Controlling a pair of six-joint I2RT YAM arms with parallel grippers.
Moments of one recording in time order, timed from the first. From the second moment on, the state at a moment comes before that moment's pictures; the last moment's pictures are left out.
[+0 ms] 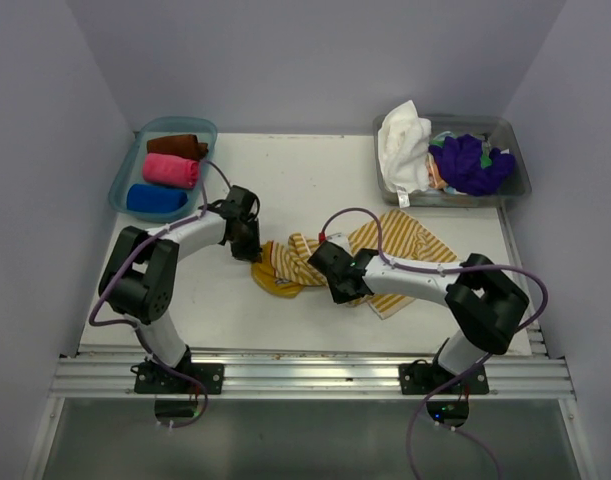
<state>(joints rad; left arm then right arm) -0.38 1.74 1.04 -0.49 0.11 -0.50 0.93 1.62 0.94 -0.57 0.31 0.59</state>
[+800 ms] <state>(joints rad) -0.25 1.74 1.79 -0.67 0.08 -0.43 0.38 1.32 1.42 -0.66 0.48 0.30</state>
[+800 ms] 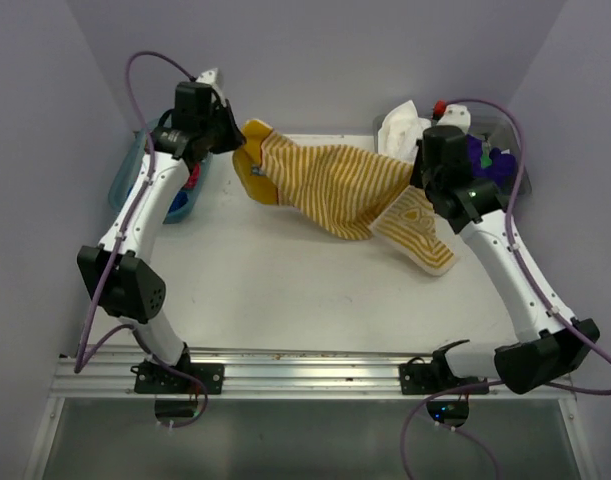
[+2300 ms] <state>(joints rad) -0.26 1.83 1.37 -0.67 -0.32 -0.57 0.33 1.07 0.92 -0.73 0.11 0.47</state>
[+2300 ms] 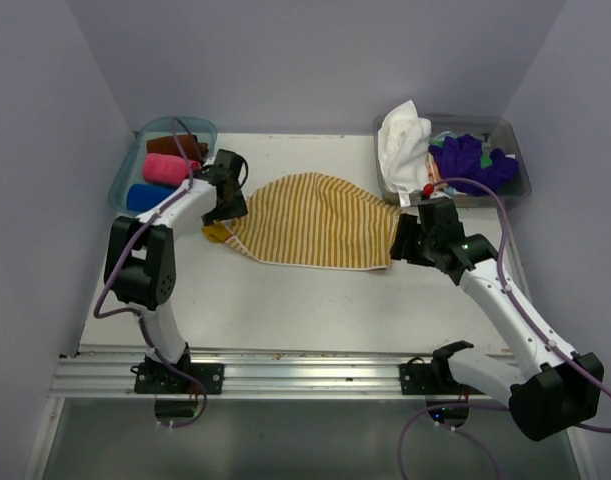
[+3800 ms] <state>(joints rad) -0.28 1.68 1.22 -0.68 -0.35 -0.63 0.33 1.07 0.89 -0.71 0.08 0.47</state>
